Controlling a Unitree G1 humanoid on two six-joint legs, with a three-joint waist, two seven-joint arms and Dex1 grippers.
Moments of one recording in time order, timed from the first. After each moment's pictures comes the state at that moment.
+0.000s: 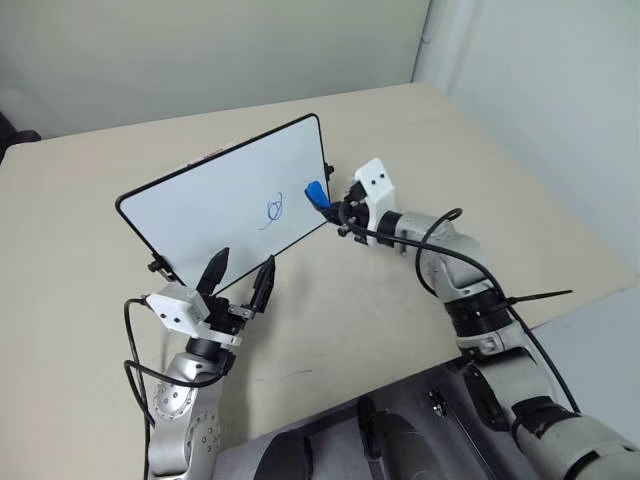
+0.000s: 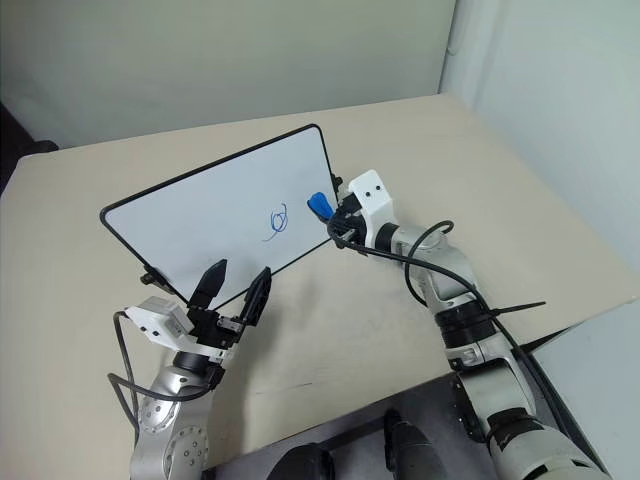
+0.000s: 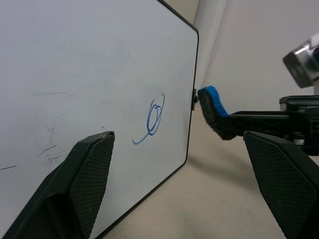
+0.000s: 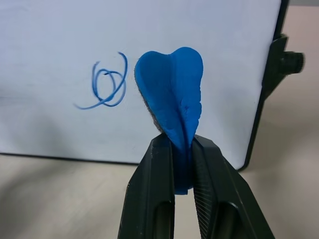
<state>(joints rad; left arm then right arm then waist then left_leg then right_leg) 0.13 0.15 0.15 -0.31 -0.47 -0.13 -0.43 -0.86 -0.16 0.18 0.25 0.24 0.62 0.54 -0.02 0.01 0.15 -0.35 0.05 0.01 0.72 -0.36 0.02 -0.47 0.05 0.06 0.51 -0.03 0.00</state>
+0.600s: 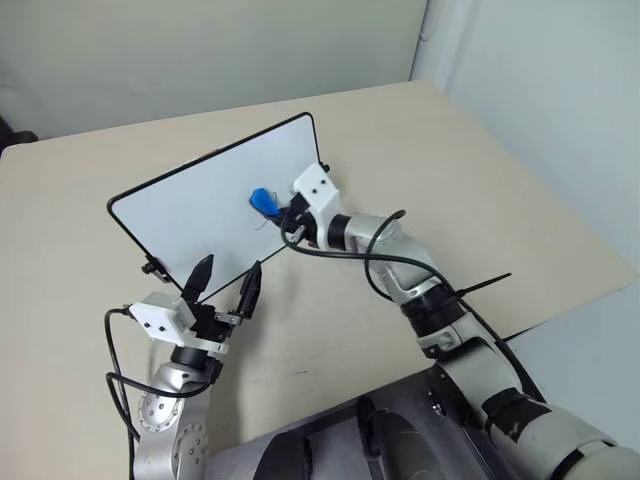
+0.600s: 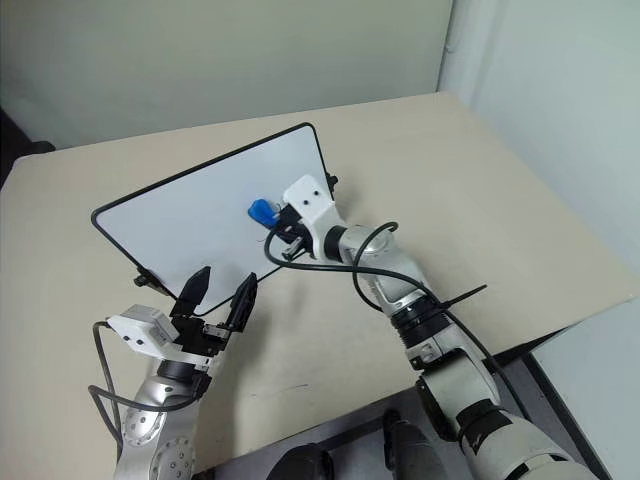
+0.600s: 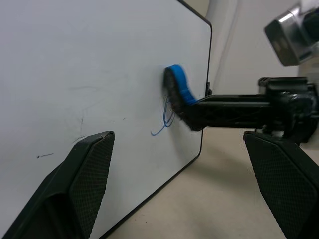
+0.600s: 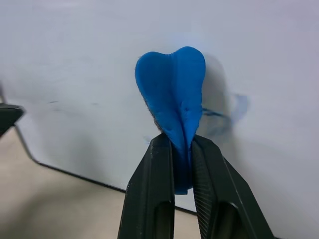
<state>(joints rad) 0.19 0.17 0.18 -0.35 -0.47 -0.13 -0.41 -0.94 0.06 0.32 0.38 0.12 0.48 0.56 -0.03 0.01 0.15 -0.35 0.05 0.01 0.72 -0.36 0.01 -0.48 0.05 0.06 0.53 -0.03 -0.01</state>
